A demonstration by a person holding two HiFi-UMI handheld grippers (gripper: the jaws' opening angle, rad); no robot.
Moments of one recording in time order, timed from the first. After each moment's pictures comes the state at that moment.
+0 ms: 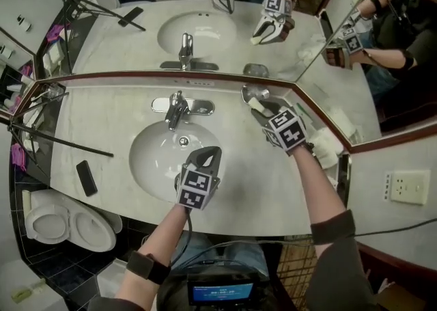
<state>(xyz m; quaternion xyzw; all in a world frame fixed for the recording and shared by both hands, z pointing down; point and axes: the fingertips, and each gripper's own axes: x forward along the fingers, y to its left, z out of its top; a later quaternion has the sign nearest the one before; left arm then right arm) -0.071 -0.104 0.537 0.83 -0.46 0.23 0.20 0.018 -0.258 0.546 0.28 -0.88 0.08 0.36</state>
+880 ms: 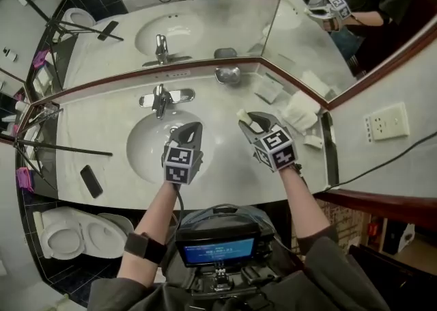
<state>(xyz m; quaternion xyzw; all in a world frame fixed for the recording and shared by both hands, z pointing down) -0.071 -0.085 0.480 0.85 -0.46 0.22 0.15 0.061 -0.103 0.486 0.38 -0.88 0.15 0.25</state>
